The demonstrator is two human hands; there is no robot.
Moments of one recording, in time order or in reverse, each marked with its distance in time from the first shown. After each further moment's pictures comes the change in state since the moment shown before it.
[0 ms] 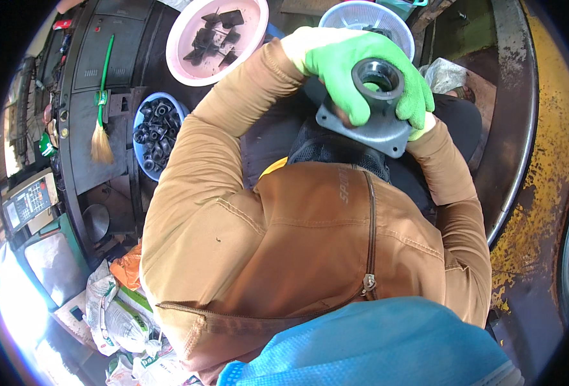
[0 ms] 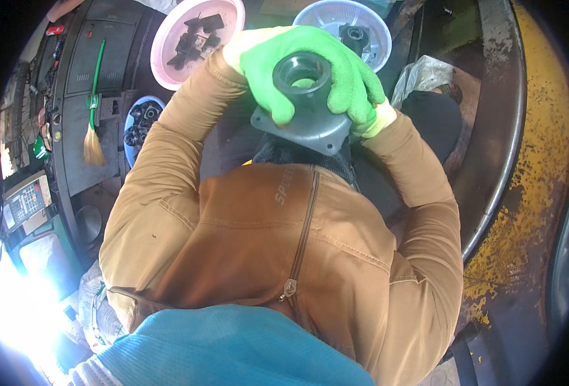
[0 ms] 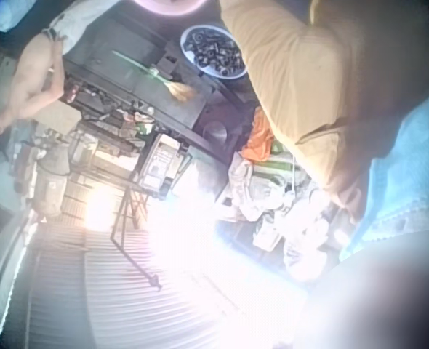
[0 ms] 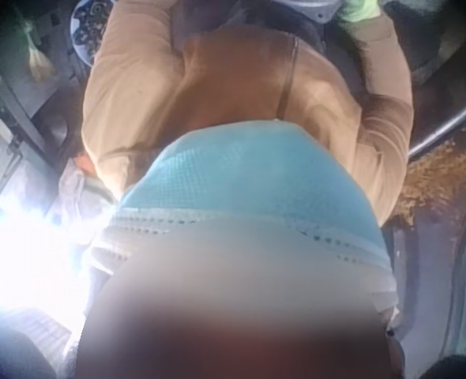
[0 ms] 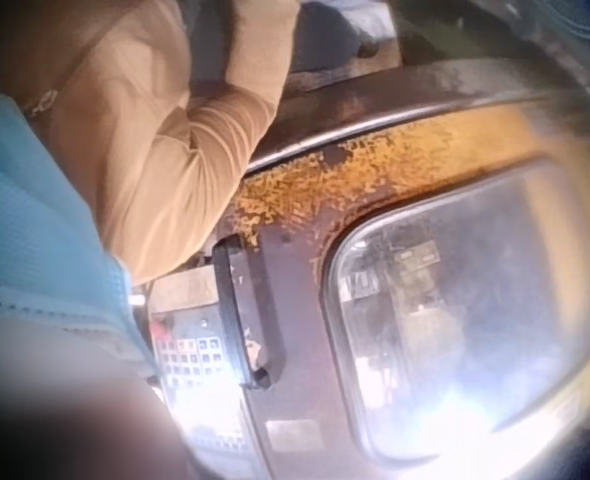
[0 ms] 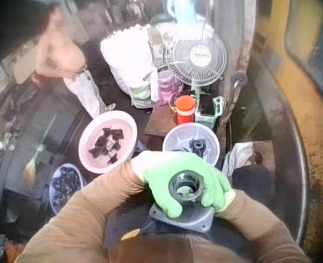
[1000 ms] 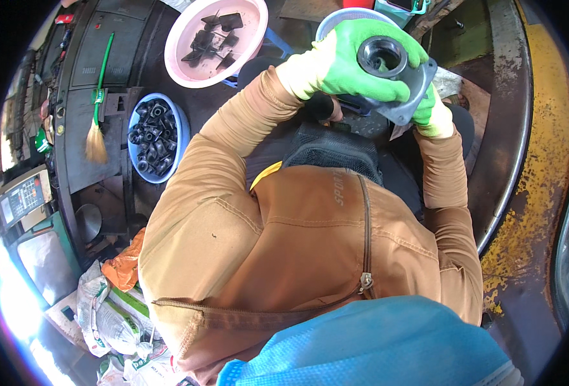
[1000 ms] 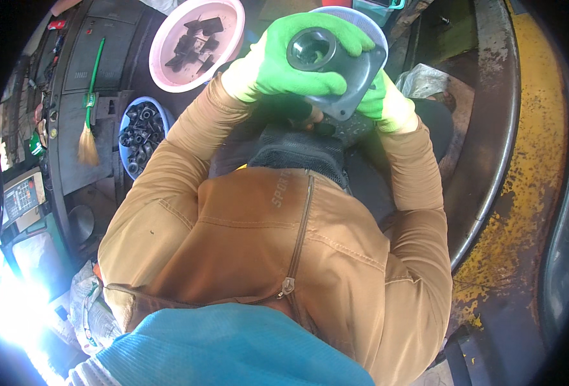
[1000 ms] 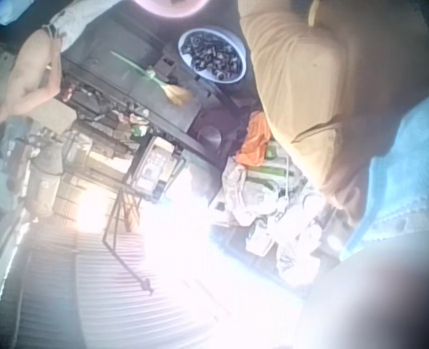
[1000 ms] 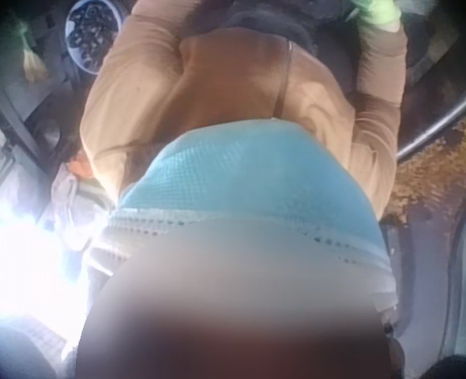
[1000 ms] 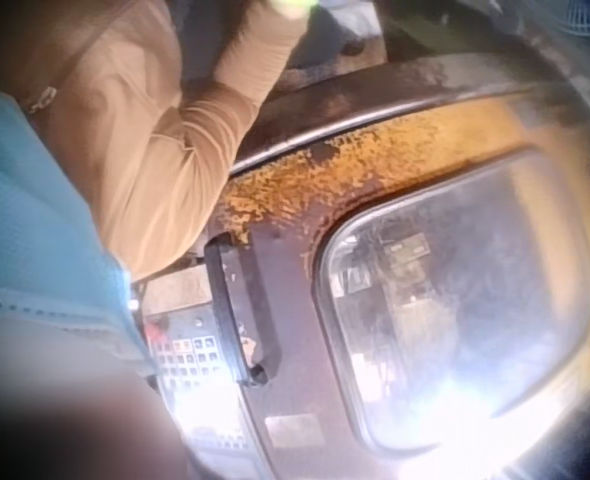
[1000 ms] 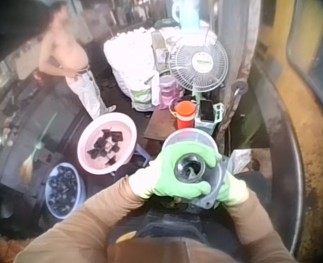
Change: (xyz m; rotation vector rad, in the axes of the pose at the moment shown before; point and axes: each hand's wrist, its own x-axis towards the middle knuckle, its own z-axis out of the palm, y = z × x) left_hand 0.001 0.006 0.032 0.330 0.780 -0.083; right_hand 0.014 -0.020 -0.025 -0.686 0.040 -0.606
